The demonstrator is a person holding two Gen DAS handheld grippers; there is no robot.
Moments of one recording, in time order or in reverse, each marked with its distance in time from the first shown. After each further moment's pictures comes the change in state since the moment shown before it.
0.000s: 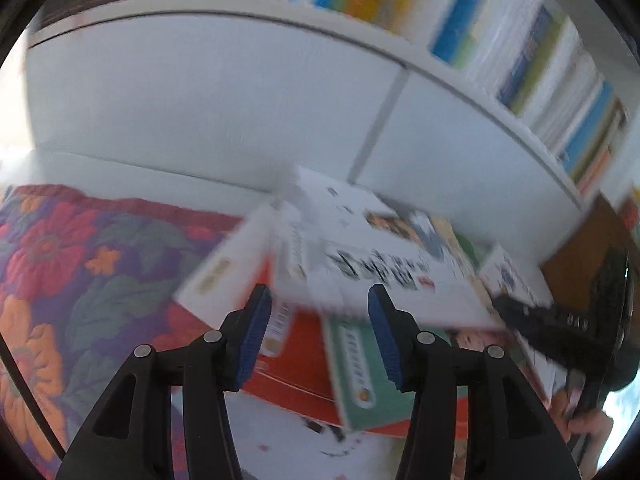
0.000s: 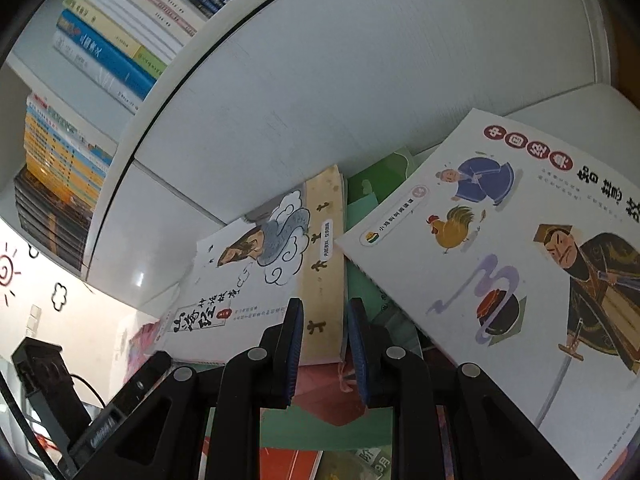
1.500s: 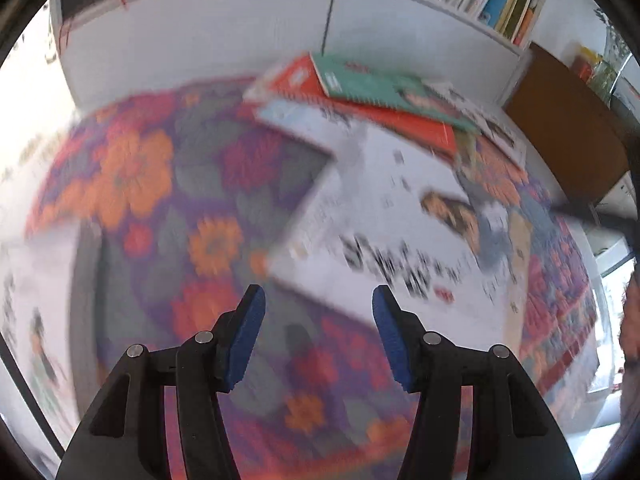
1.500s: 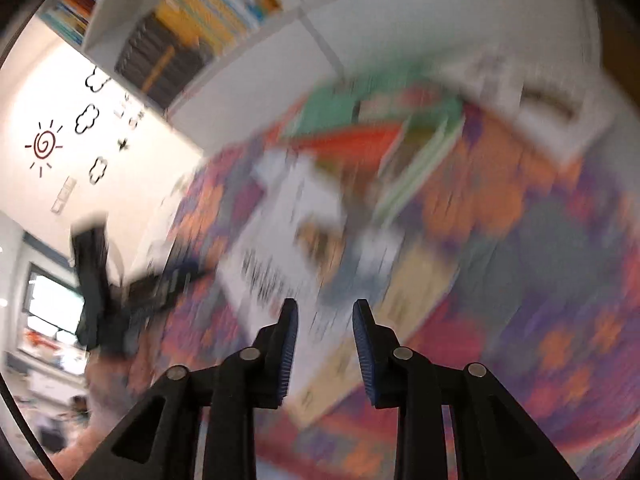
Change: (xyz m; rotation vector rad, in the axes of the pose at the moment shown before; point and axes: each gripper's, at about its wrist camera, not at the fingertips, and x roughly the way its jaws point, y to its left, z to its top) left arm -0.148 0.026 -0.147 0.253 0.349 0.005; right arm -0.149 0.060 -0.160 -0.308 0.186 0.036
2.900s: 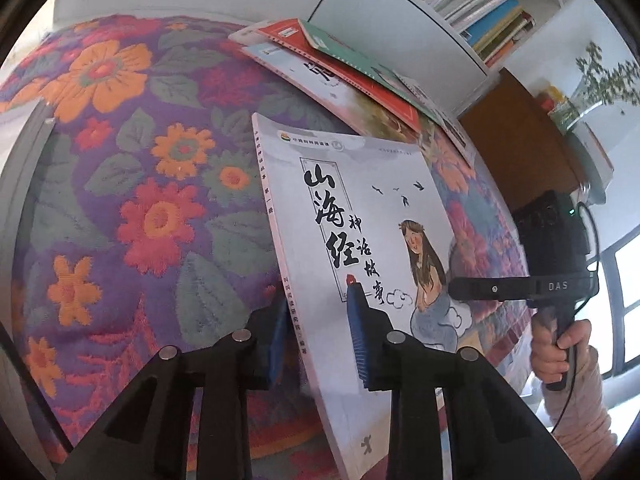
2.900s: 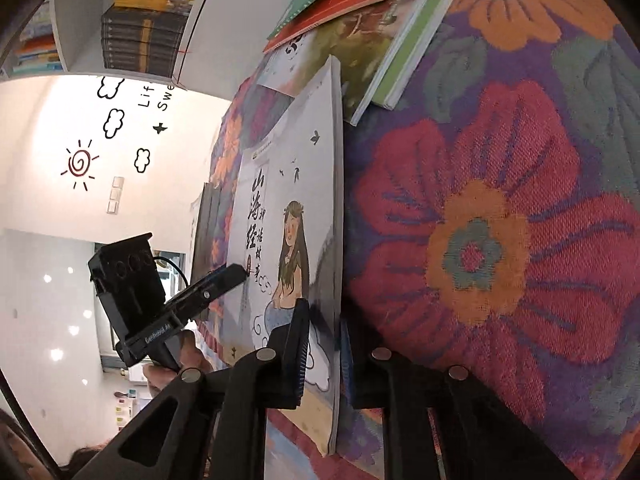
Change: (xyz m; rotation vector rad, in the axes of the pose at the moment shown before) left arm 0.007 0.038 -0.041 -0.108 -0.003 -0.288; right arm 0.073 -0.015 -0.082 0.213 0.303 0.355
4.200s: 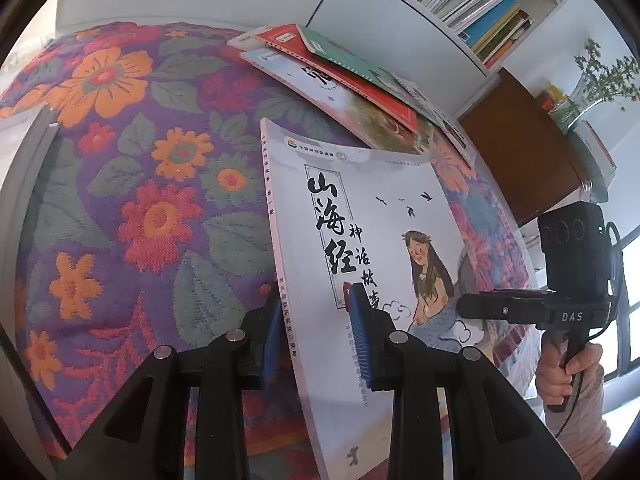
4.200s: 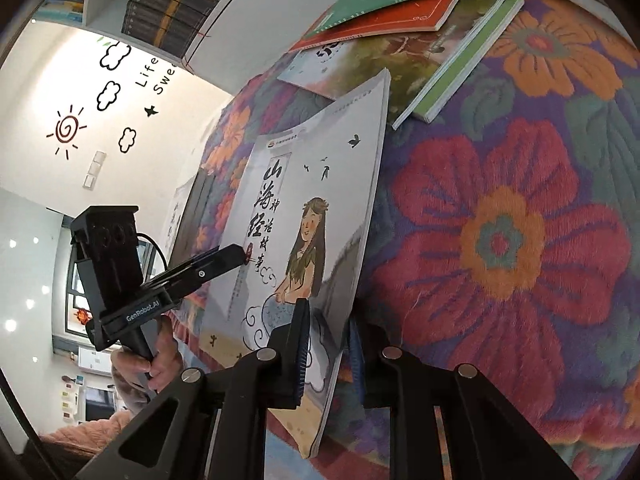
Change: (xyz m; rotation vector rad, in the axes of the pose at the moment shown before) left arm -0.002 -0.004 -0.002 -0.005 -0.016 0.010; right arm 0.000 0.032 -0.018 -0.119 -0.064 -0.119
